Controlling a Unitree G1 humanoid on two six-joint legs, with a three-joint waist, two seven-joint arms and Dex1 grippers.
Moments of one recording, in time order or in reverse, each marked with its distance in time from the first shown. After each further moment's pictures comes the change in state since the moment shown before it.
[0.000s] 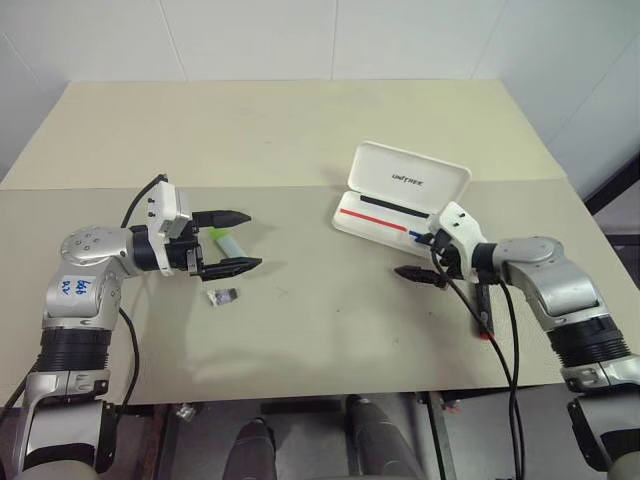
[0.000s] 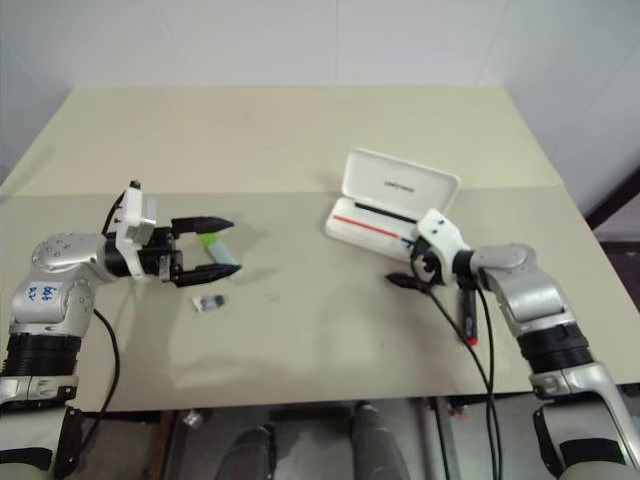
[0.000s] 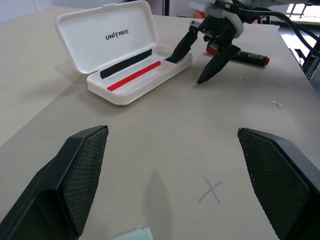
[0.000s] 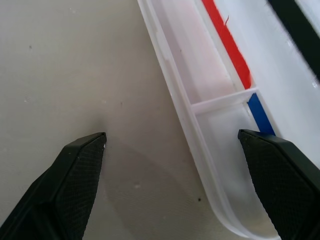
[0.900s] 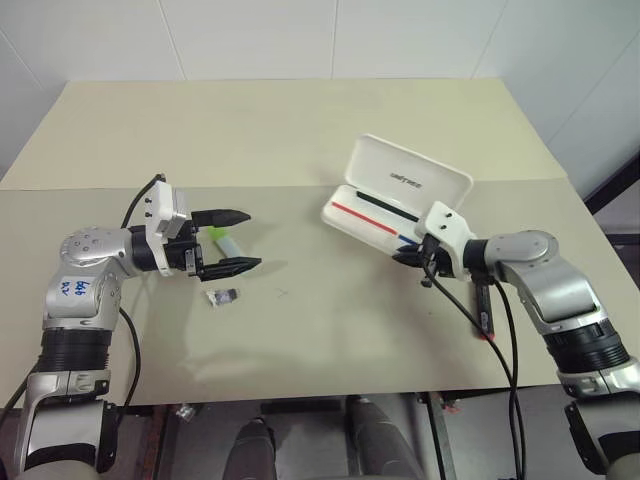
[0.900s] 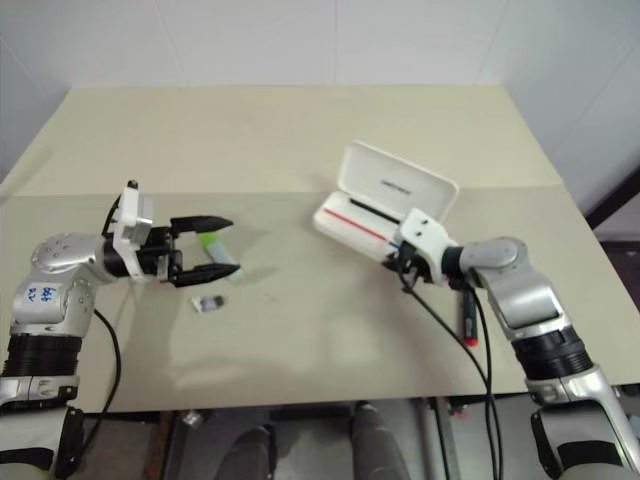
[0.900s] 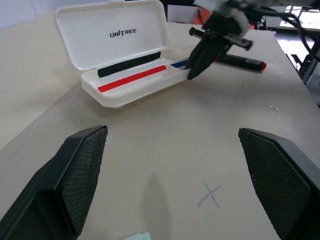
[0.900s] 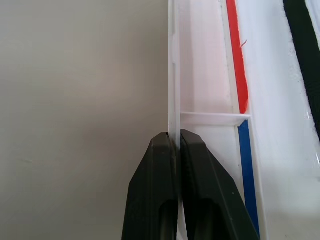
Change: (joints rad) left arm -0.016 -0.015 0.000 0.022 -0.014 -0.021 -0.034; right arm 0.070 0.016 -0.008 -0.338 0.006 0.042 0.049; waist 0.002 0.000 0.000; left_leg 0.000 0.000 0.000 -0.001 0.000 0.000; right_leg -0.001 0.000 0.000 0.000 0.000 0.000
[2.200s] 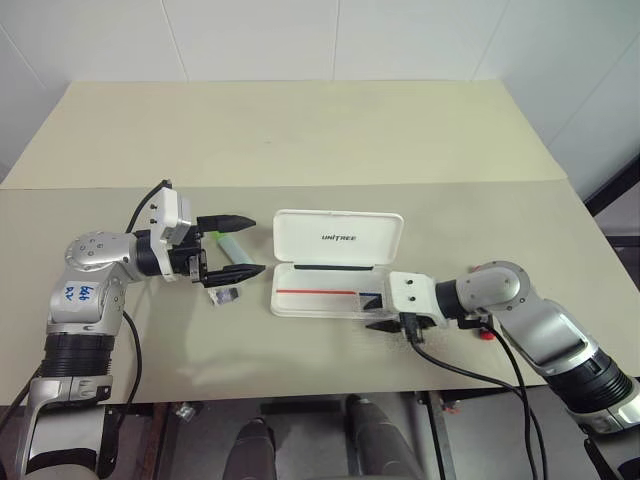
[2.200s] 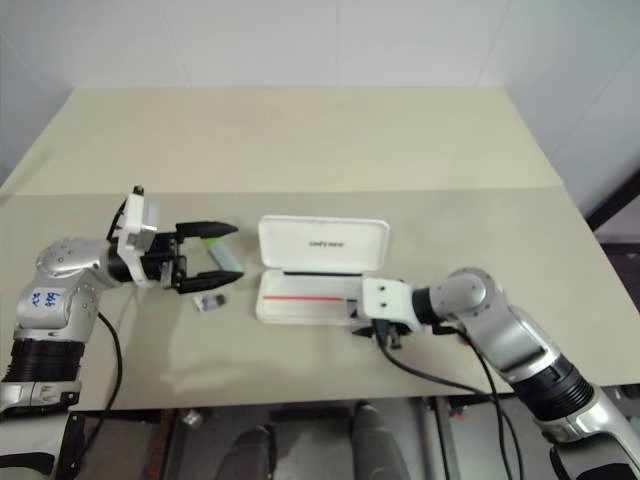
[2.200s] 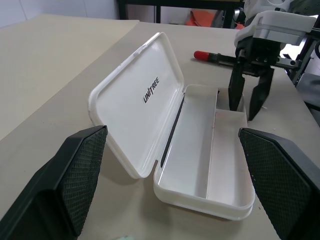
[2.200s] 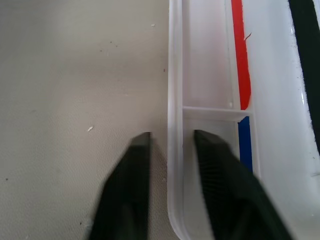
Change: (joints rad) left arm 0.041 -0.001 -0.001 -0.048 -0.008 0.011 0.008; right arm 0.093 -0.082 0.201 -0.133 -0.119 -0.200 0.188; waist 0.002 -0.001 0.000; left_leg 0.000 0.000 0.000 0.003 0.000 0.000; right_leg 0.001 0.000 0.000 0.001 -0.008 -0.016
